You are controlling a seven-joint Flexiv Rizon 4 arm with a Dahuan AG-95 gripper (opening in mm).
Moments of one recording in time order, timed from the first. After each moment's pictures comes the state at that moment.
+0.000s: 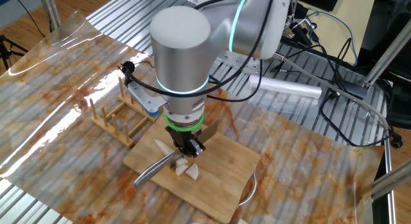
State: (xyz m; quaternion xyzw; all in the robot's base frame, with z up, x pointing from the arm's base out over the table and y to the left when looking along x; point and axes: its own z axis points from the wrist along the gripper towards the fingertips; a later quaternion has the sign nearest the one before) arm 0.557 0.057 0.040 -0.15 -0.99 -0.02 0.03
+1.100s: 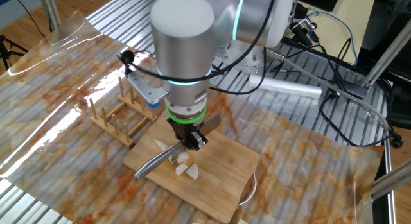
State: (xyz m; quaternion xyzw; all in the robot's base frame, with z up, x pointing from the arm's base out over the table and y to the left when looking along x) arm 0.550 0.056 0.069 -0.16 -0.99 -0.01 0.03
